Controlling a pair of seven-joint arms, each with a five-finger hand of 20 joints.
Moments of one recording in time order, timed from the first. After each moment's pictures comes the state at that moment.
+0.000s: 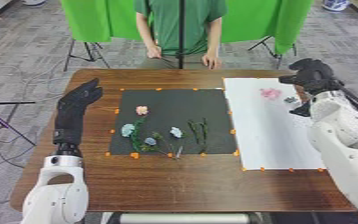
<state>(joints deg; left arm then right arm) 110.4 -78.2 -95.1 -114.6 77.5 4.3 13.3 -77.2 -50.7 78.2 -89.7 -133.1 2.1 18.7</state>
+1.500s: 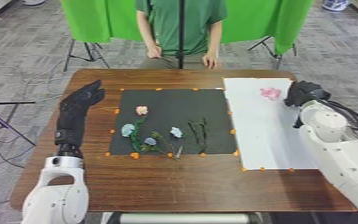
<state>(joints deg) 111.0 -77.8 -94.7 -115.1 77.5 4.0 12.3 -68.5 -51.6 67.9 -71.3 -145.3 -3.1 17.6</state>
